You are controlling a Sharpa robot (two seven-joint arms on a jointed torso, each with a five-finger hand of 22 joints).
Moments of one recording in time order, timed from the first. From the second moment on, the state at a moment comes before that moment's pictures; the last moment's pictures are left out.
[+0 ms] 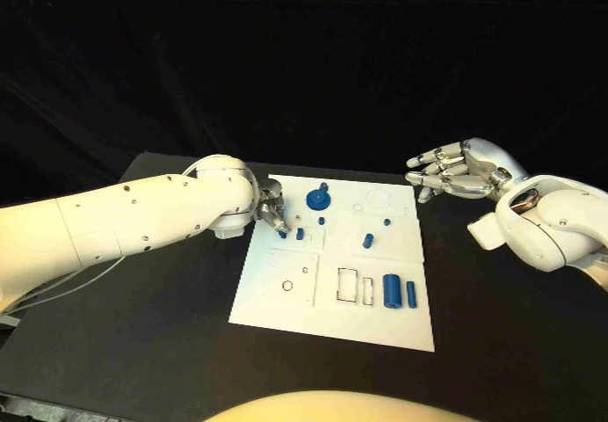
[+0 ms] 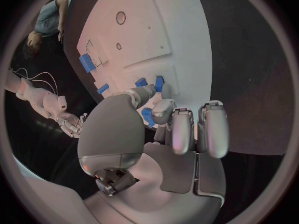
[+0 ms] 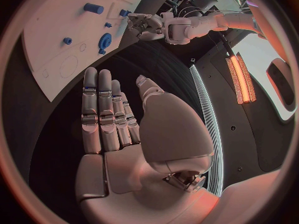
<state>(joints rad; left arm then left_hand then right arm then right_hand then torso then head) 1.26 -0.74 -0.02 1.41 -1.23 0.18 -0.58 1.21 -0.21 0.68 0.12 0.09 0.94 0.05 0.64 0.58 1.39 -0.05 1.15 1.00 1.47 -0.11 1.42 1.31 0.07 1.47 0.01 1.44 1.31 1.33 -0.92 -0.11 1.55 -0.67 -0.37 0.14 1.35 -0.10 0.13 0.19 0.28 0.90 0.19 0.15 0.11 1.11 0.12 0.26 0.25 1.32 0.05 0.11 0.57 0.17 1.23 0.15 0.16 0.30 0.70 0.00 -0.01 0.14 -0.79</state>
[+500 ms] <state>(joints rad) 1.26 -0.73 -0.02 1.40 -1.23 0.19 -0.58 1.21 -0.21 0.69 0.12 0.08 0.95 0.05 0.64 0.57 1.38 -0.05 1.15 1.00 1.47 -0.11 1.42 1.31 0.07 1.47 0.01 1.44 1.31 1.33 -0.92 -0.11 1.55 -0.67 -0.37 0.14 1.35 -0.10 0.13 0.19 0.28 0.90 0.19 0.15 0.11 1.11 0.12 0.26 0.25 1.32 0.05 0.11 0.57 0.17 1.23 0.15 0.16 0.30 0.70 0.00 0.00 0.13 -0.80</state>
